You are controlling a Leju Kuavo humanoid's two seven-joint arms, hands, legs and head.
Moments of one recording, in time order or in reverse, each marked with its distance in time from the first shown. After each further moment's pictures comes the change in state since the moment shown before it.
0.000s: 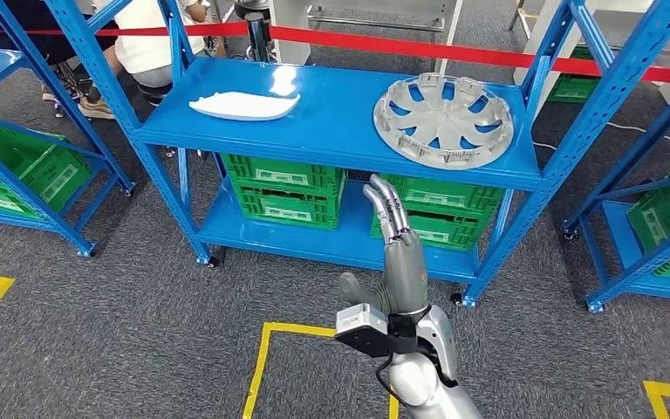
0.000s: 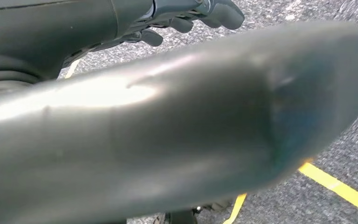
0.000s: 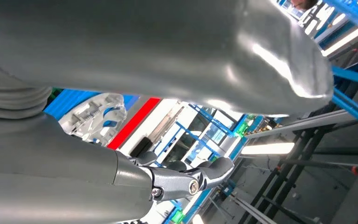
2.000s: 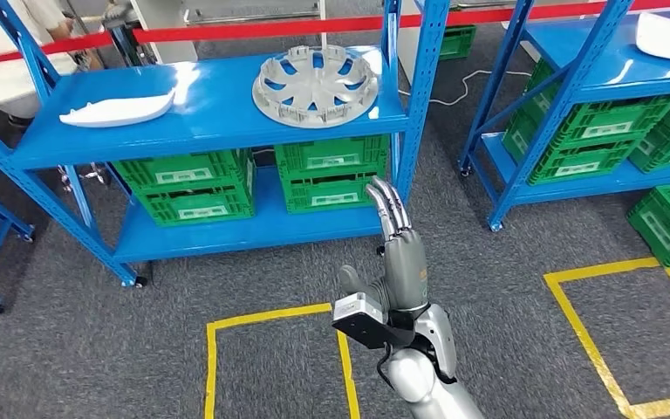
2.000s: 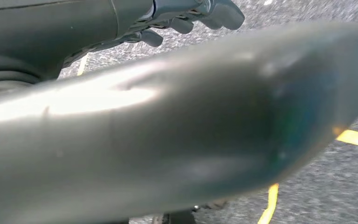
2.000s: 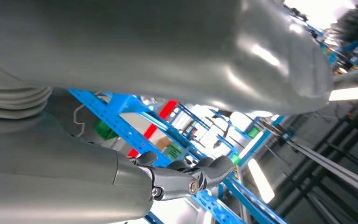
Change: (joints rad) left arm 0.005 -0.001 -0.006 0.000 0.037 0.037 0.002; right arm -0.031 -0.006 0.017 0.061 0.015 -0.031 0.052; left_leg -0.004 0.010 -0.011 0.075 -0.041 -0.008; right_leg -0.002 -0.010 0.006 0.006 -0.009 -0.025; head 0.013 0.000
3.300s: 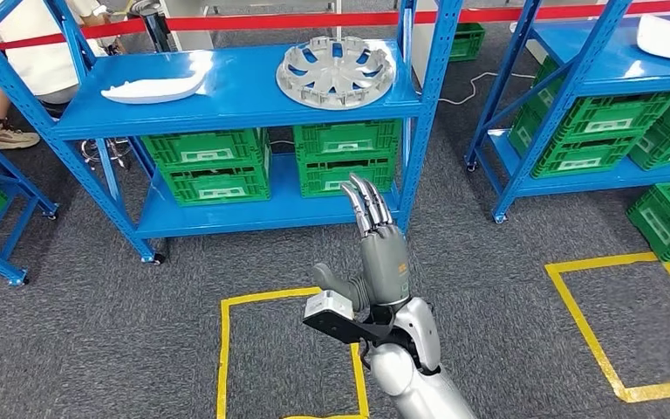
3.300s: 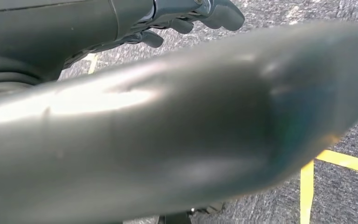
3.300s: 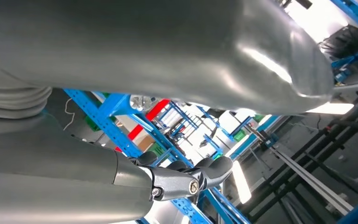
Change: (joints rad) left arm 0.005 0.005 -0.032 0.000 0.001 0.012 -0.006; right arm -0.057 0.027 0.028 0.081 0.106 -0.036 0.032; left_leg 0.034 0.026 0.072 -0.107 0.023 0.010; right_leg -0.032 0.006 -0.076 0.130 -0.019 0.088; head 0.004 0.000
